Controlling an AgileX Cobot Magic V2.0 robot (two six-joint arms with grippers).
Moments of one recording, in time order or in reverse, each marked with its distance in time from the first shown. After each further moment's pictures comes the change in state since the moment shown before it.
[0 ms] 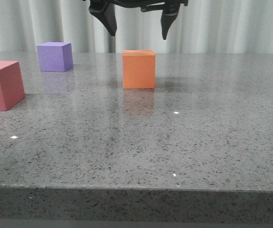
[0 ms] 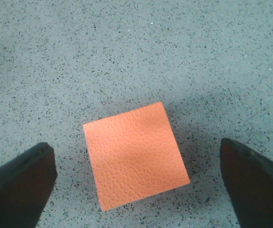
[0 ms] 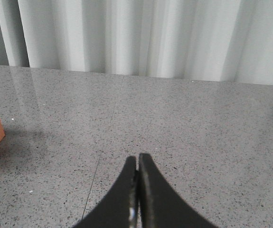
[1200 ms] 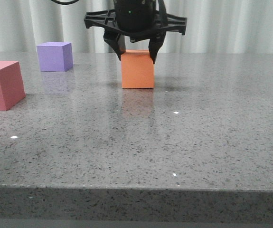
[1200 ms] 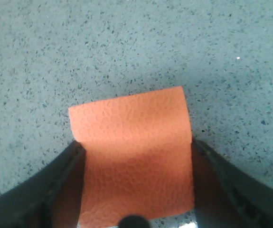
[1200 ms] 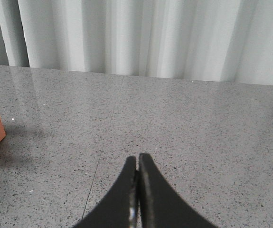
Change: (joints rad) left arm 0.018 0.086 -0.022 -0.033 0.006 -0.001; right arm 0.000 0.000 0.000 0.000 0.000 0.000
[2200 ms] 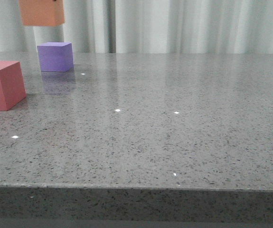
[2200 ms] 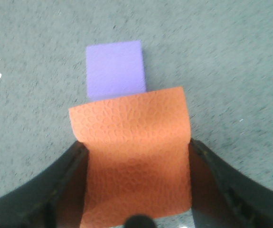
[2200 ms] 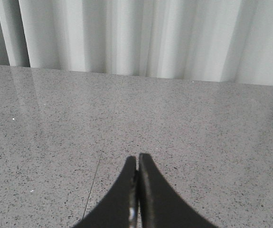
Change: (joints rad) left arm 0.402 -0.277 0.076 -0.209 0.092 0.472; right arm 0.000 0.000 0.000 0.000 0.000 0.000
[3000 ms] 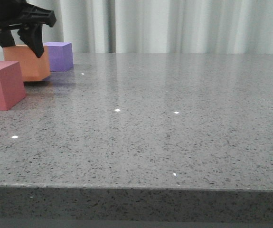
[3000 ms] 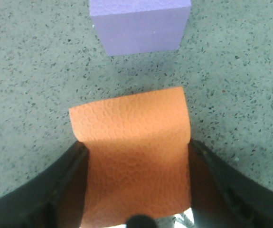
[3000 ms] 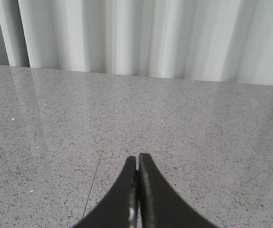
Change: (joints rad) left arm 0.089 -0.021 0.367 -0.082 -0.292 0.068; right arm 0.000 0.000 0.000 0.000 0.000 0.000
